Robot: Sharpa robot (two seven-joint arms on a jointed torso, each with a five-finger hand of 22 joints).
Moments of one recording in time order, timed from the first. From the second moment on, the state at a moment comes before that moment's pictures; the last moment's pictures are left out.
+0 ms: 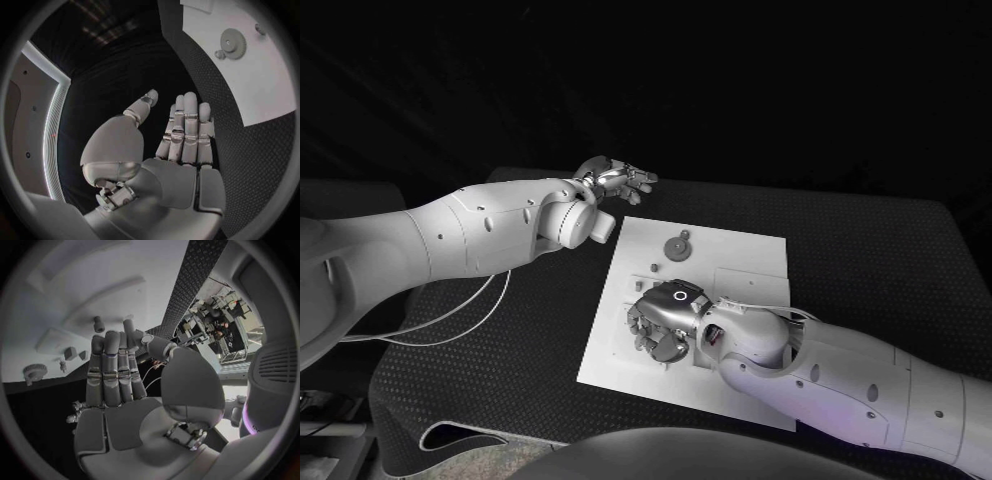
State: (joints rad) left arm 1.24 -0.69 -0.13 1.16 -0.19 -0.35 0.15; left_hand 1.01 -0.10 0.47 -0.26 0.12 0.86 0.17 0.32 0.49 1.23 0.09 0.07 0.33 1.02 0.00 0.98 0.31 0.03 0.68 -0.07 0.90 1.08; right arm 0.98 -0.43 -0.12 1.46 -1.88 -0.23 -0.06; right_hand 1.15 -0.21 0.91 -0.18 0.05 1.04 0.10 0.38 0.48 1.35 0.04 0.17 0.23 1.32 -0.05 0.56 0.92 0.25 1.06 0.09 0.47 1.31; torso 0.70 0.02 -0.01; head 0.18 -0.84
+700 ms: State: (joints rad) left arm 1.24 -0.68 -0.13 1.16 -0.19 -0.35 0.15; left_hand 1.01 -0.10 0.46 -0.26 0.12 0.86 0.17 0.32 0.49 1.22 0.10 0.07 0.33 1.02 0.00 0.98 0.32 0.03 0.68 -0.07 0.90 1.08; right arm 0.97 -0.42 -0.12 1.46 -1.88 -0.22 -0.06; right_hand 1.15 -0.20 0.91 -0.19 0.05 1.04 0.10 0.38 0.48 1.35 0.04 0.17 0.23 1.32 -0.05 0.56 0.92 0.25 1.06 0.09 0.48 1.31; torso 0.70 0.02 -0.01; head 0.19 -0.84
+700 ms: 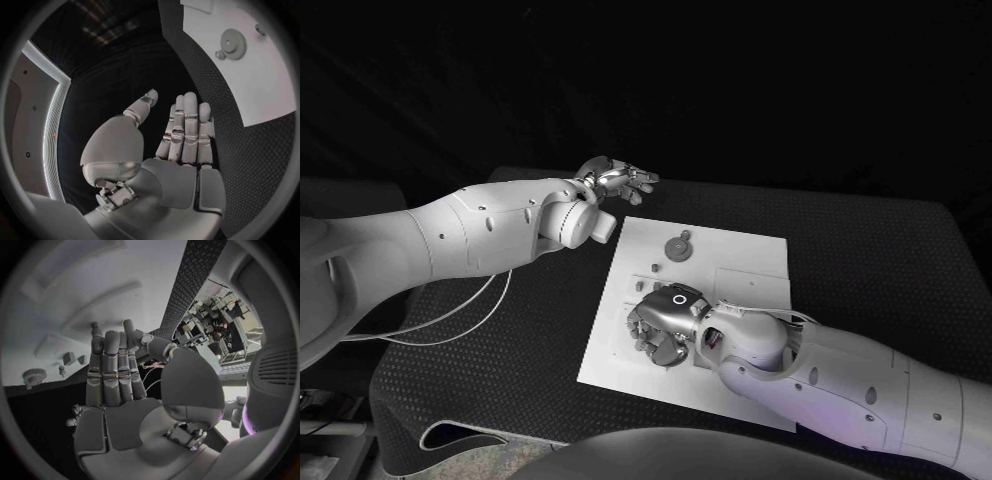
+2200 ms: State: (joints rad) left arm 1.24 -0.69 -0.13 1.16 -0.19 -0.35 0.15; left_hand 1.01 -0.10 0.46 -0.26 0.12 0.85 0.17 0.33 0.49 1.22 0.10 0.07 0.33 1.02 0.00 0.98 0.32 0.03 0.68 -0.07 0.89 1.08; right arm 0.97 -0.42 -0.13 1.46 -1.93 -0.22 -0.08; right_hand 1.08 -0.23 0.80 -0.23 0.12 1.02 0.12 0.35 0.52 1.31 0.06 0.13 0.25 1.31 -0.04 0.57 0.90 0.25 1.04 0.10 0.49 1.31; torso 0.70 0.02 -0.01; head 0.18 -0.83
